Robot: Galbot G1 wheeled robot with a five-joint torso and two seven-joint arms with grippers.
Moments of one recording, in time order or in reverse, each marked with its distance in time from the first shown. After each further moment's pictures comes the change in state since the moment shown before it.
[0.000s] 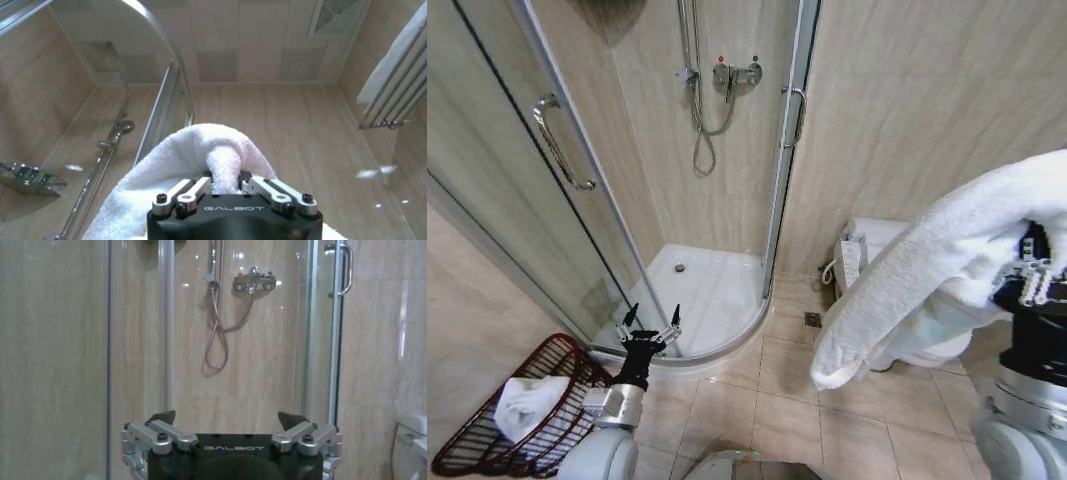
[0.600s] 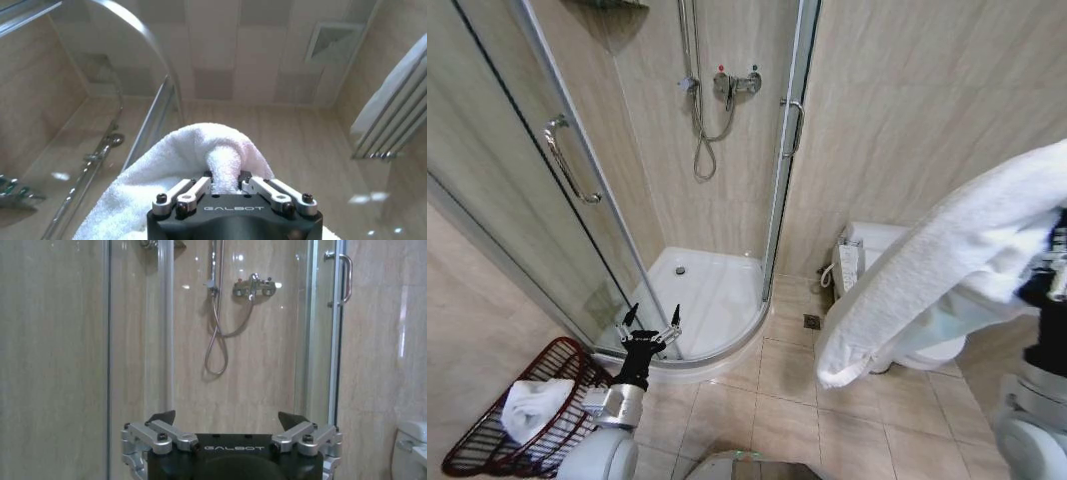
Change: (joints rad) left arm 0.000 0.000 0.000 0.000 0.000 0.000 0.000; right arm 0.031 -0.045 0.161 0.000 0.095 -0.007 -0.008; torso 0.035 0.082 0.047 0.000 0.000
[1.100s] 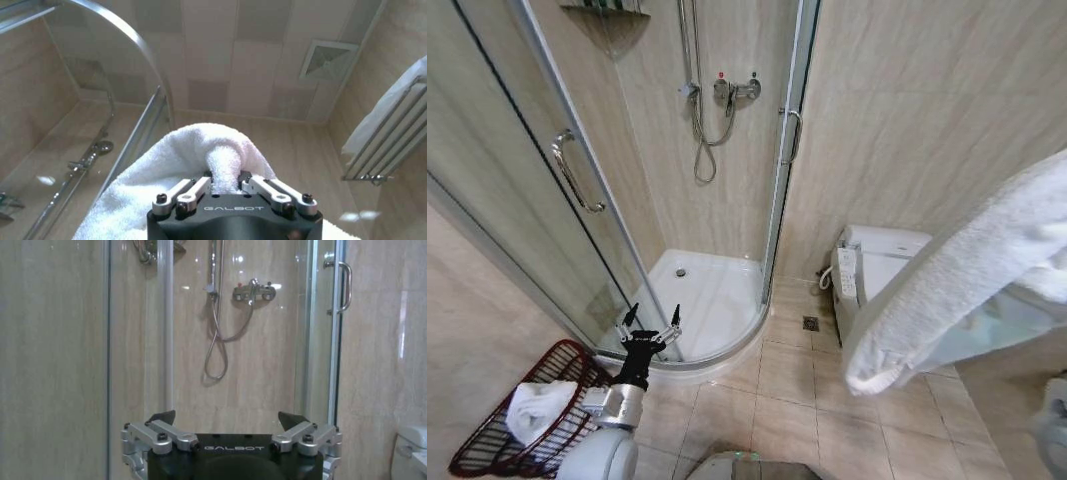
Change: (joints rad) left arm 0.000 0.000 0.000 0.000 0.000 0.000 0.000; right arm -0.003 -0.026 0.087 -0.013 0.048 0.002 0.002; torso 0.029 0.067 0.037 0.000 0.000
